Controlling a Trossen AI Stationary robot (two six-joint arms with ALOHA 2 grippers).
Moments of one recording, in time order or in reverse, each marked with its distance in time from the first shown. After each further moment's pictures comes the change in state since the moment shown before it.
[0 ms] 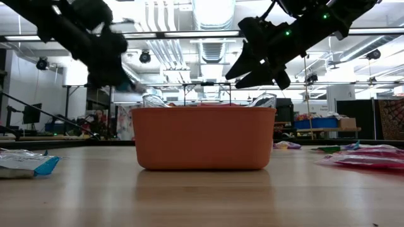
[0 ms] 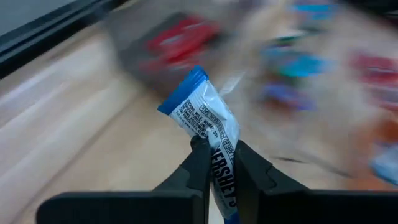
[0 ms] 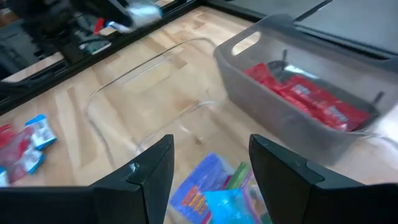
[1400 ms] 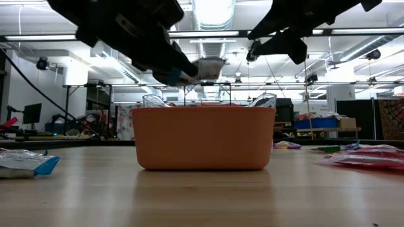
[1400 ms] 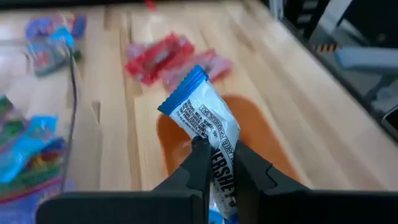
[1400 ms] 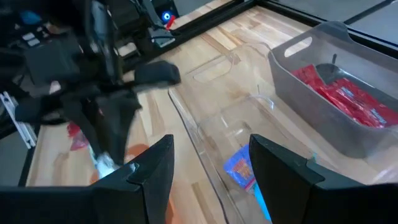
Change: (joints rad) left arm -0.515 0.673 0.248 0.549 0.106 0.254; right arm 0.089 -0.278 -0.001 -0.221 -0.128 -0.006
